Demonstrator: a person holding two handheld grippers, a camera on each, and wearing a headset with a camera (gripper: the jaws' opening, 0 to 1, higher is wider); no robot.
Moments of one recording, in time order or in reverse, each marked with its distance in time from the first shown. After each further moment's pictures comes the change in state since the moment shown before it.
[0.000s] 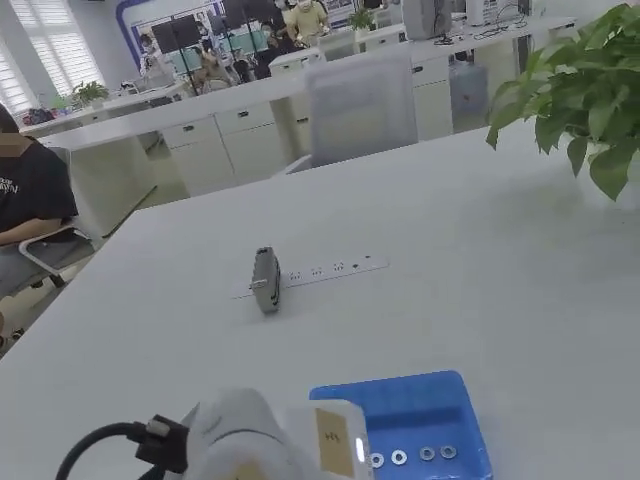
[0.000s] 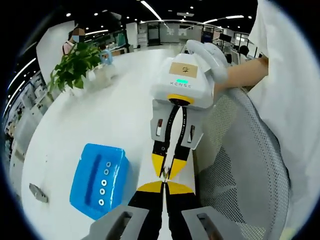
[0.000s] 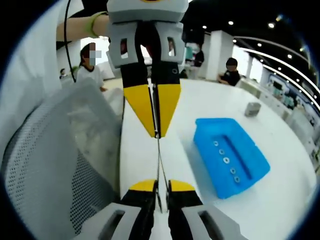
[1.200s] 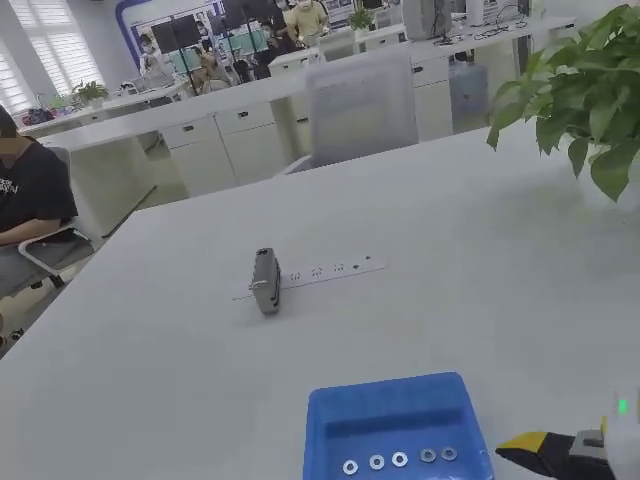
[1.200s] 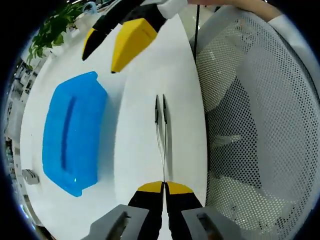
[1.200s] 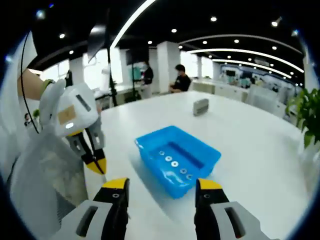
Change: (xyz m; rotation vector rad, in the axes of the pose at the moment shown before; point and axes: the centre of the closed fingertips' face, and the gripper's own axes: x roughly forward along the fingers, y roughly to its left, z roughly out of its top) left arm 0.042 -0.004 -0.112 0.032 0.456 -0.040; right arm -0.049 -0.086 0.007 0.340 -0.219 -0.323
